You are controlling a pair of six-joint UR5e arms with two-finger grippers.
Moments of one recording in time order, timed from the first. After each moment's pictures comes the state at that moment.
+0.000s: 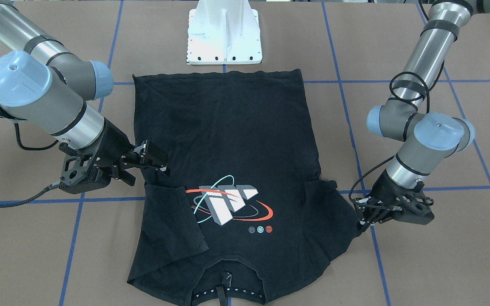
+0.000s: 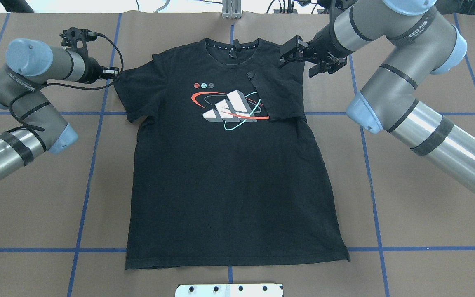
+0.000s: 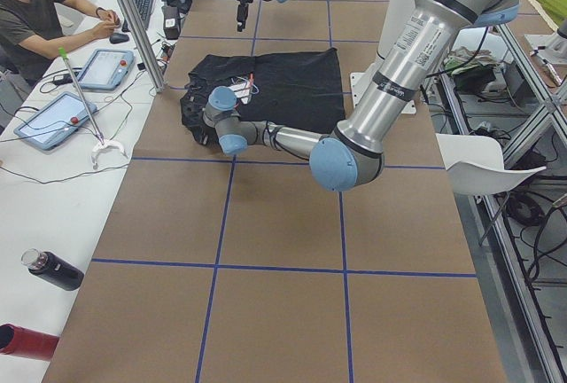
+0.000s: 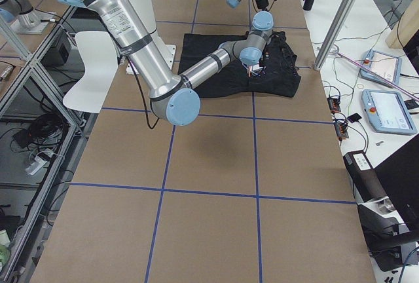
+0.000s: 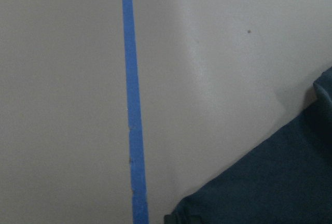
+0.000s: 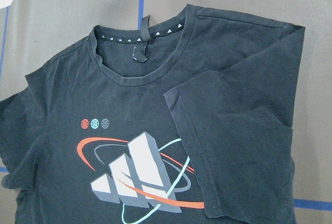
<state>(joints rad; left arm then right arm) -0.93 -2.13 -1.17 -2.50 -1.97 -1.04 0.91 -0.95 1.51 -1.02 2.23 1.19</state>
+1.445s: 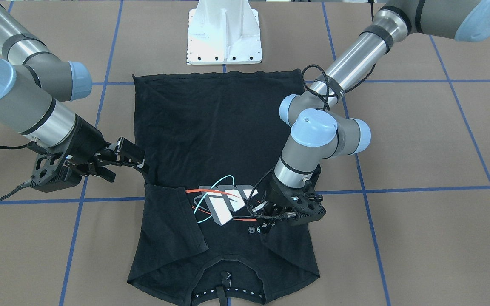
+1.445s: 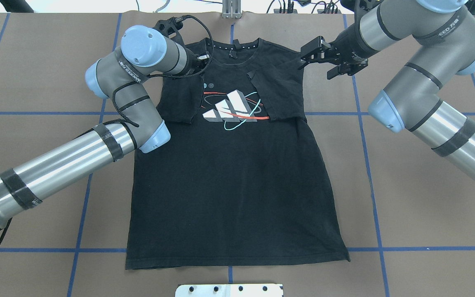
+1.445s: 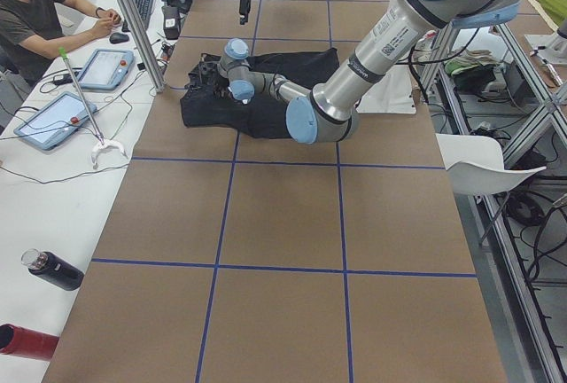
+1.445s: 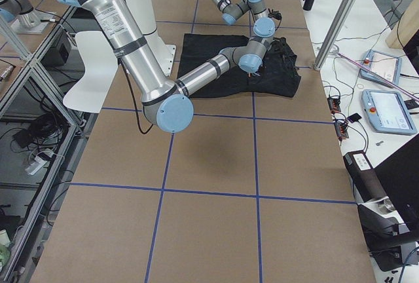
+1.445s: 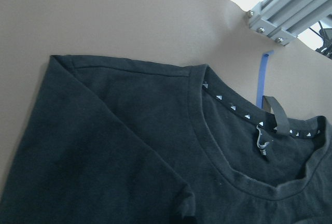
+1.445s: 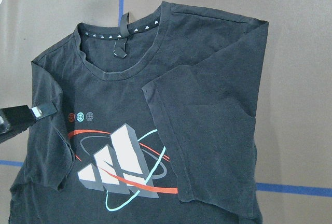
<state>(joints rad) -0.74 -2.47 -1.00 -2.39 -1.77 -1.49 0.96 -1.02 1.54 -1.01 2.30 1.18</state>
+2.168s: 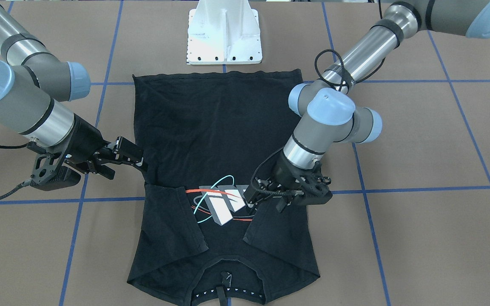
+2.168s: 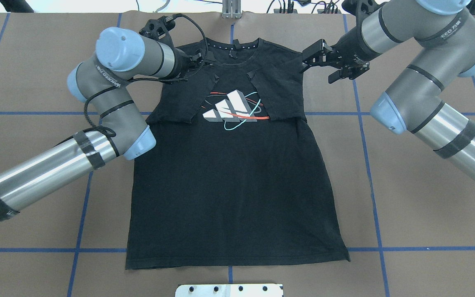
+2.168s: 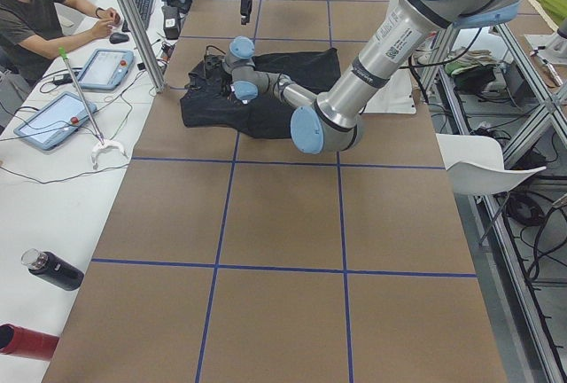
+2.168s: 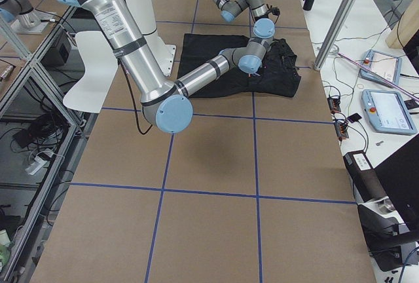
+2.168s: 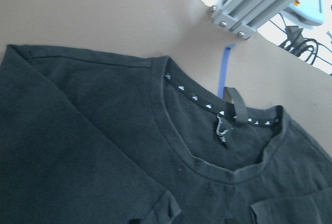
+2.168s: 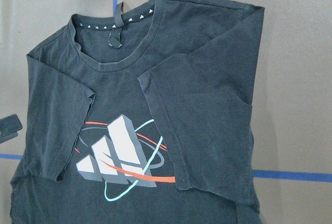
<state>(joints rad) -0.75 -2.32 -1.23 -2.44 -1.85 -1.48 0.96 -1.04 1.56 -1.01 2.34 1.20</state>
